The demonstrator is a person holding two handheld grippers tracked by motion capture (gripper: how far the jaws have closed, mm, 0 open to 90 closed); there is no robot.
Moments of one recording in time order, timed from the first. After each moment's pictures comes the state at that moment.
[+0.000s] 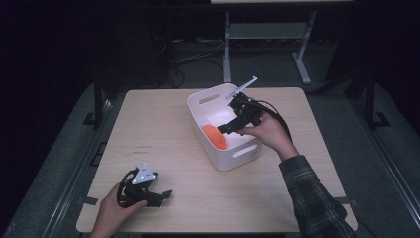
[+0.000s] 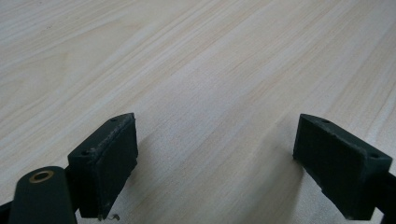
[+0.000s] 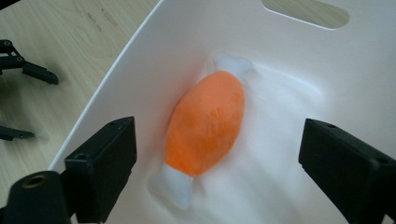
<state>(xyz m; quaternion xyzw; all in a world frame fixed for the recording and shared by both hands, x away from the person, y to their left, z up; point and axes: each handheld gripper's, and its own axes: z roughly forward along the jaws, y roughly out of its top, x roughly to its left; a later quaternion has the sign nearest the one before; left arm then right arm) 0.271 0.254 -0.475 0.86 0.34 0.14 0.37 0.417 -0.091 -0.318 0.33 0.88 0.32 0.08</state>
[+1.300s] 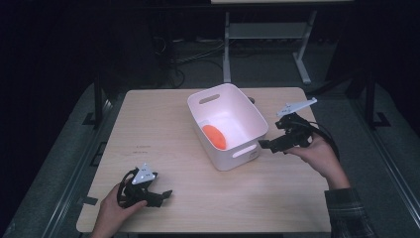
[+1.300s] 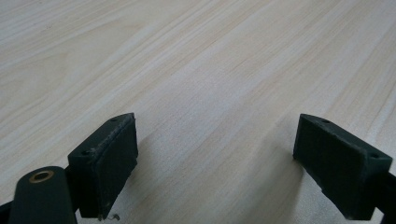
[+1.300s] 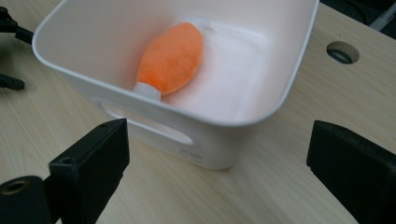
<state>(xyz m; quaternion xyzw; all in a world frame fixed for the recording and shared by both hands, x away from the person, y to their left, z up) 0.271 0.254 -0.475 0.86 0.34 0.15 0.36 0.354 -0.205 -0.334 0.36 0.85 0.36 0.12</state>
